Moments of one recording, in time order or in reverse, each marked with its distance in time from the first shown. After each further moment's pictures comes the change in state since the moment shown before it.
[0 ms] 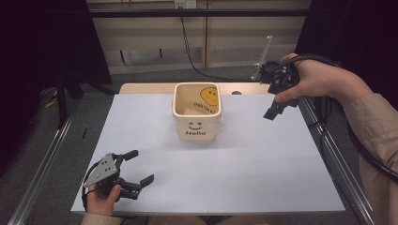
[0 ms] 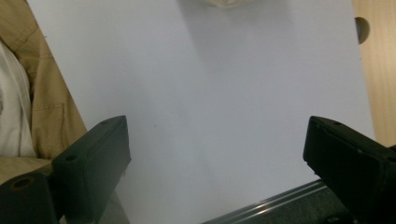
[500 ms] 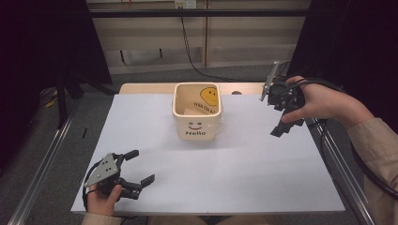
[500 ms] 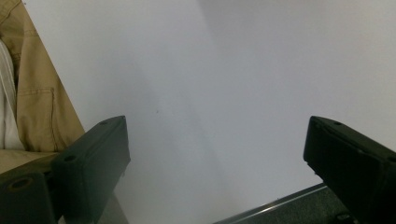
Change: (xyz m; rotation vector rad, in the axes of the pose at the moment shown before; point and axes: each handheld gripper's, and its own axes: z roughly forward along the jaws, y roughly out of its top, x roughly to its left) left arm -0.001 0.001 0.000 -0.001 0.001 0.010; right arm 0.009 -0.033 0.042 0.022 0.007 0.008
